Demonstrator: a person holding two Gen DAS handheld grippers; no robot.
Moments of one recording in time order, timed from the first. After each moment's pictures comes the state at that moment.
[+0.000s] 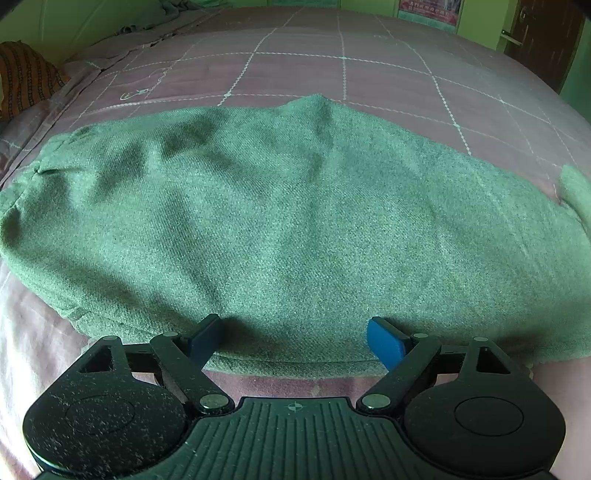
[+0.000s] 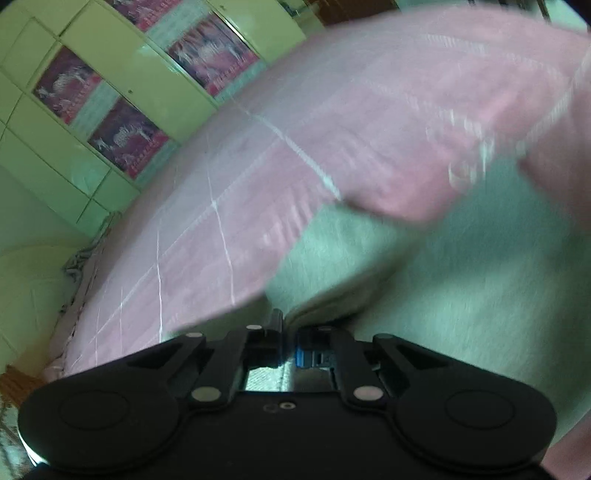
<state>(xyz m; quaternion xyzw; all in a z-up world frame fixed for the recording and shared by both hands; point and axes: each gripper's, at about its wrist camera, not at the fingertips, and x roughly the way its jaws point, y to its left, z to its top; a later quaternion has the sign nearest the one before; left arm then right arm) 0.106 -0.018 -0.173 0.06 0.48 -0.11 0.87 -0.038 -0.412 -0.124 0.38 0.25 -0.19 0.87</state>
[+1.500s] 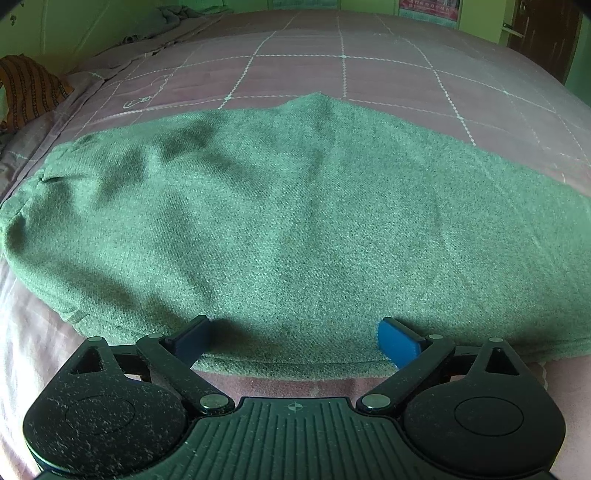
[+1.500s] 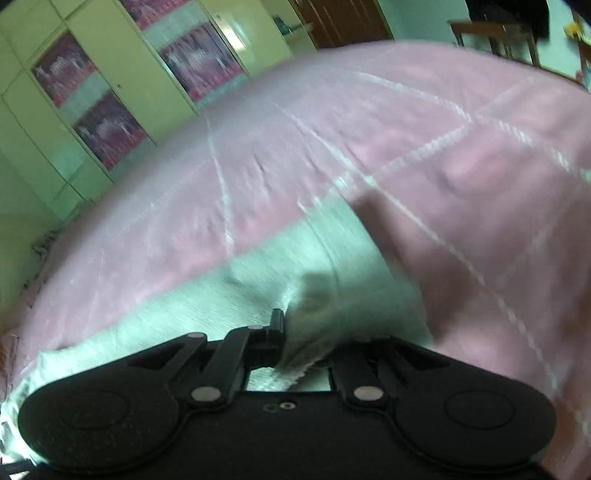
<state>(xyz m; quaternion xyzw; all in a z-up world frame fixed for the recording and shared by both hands) 0.102 -0.025 -0.177 0.08 0.47 -0.09 0.87 -0.152 -0.461 -0.163 0.33 0.28 -0.23 0.87</state>
